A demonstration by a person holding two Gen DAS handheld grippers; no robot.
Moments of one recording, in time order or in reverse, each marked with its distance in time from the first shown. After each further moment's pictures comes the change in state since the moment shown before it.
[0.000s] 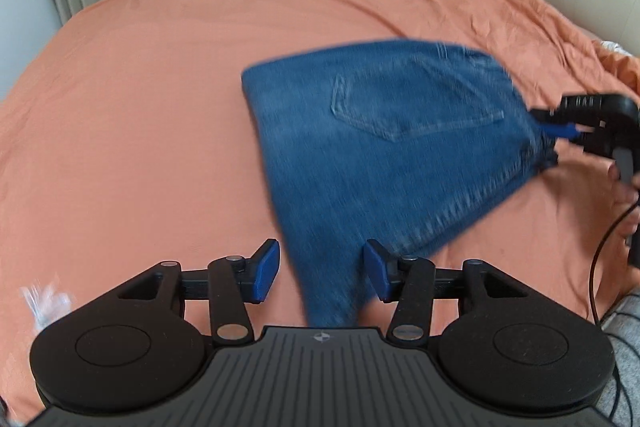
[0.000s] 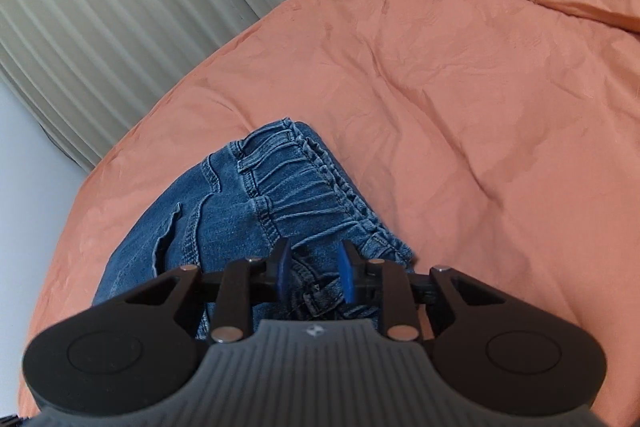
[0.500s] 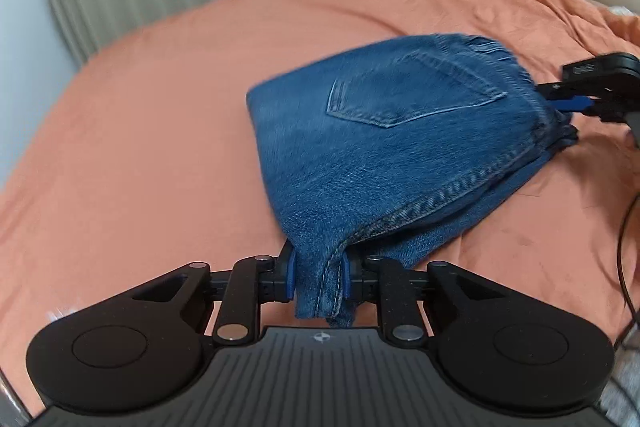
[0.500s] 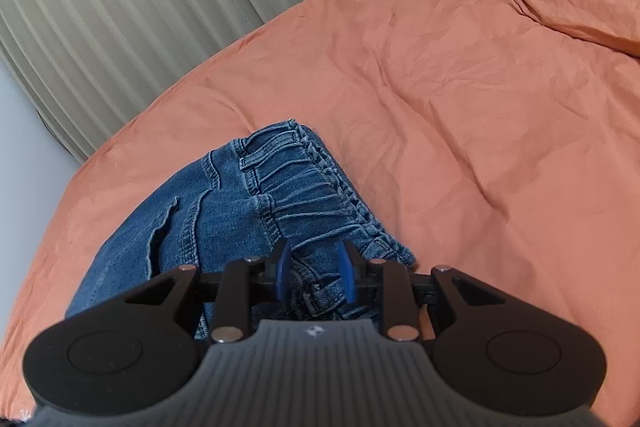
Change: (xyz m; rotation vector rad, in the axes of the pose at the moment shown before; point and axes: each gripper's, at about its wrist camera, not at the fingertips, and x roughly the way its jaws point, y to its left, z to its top) left arm -0.004 -0.029 -0.007 0.140 -0.078 0.133; right arm 0.004 0.005 -0.004 -0.053 -0.022 -0.026
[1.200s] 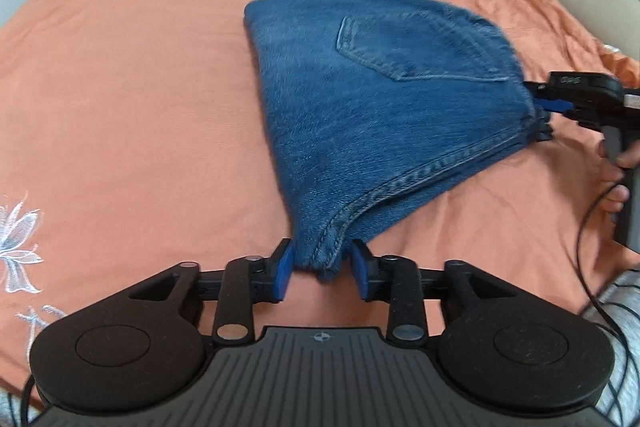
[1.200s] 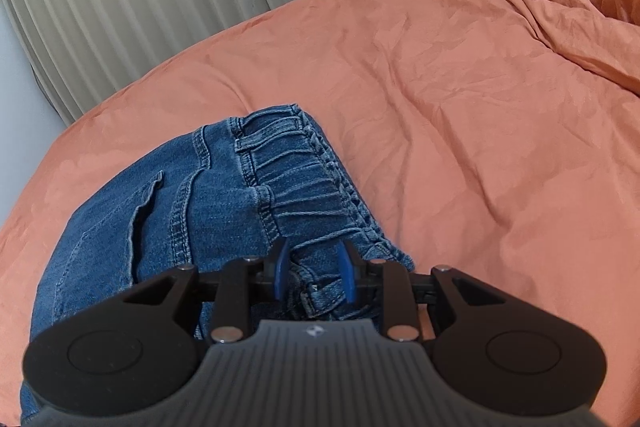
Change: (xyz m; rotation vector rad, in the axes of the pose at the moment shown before) left arm 0.012 0.043 -0.026 -0.225 0.142 -0.220; right arm 0.008 0.012 -0.003 -0.126 0.010 -0.062
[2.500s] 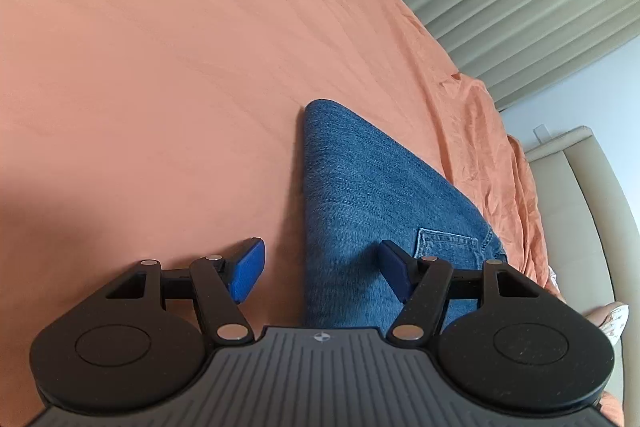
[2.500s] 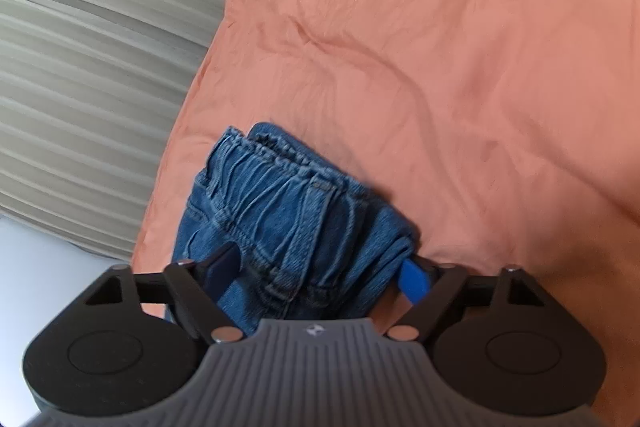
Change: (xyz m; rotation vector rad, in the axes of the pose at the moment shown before) left arm 0.122 0.114 0.103 -0.579 -0.106 -0.349; right arm 0.019 -0.058 -0.025 0.663 0.051 0.184
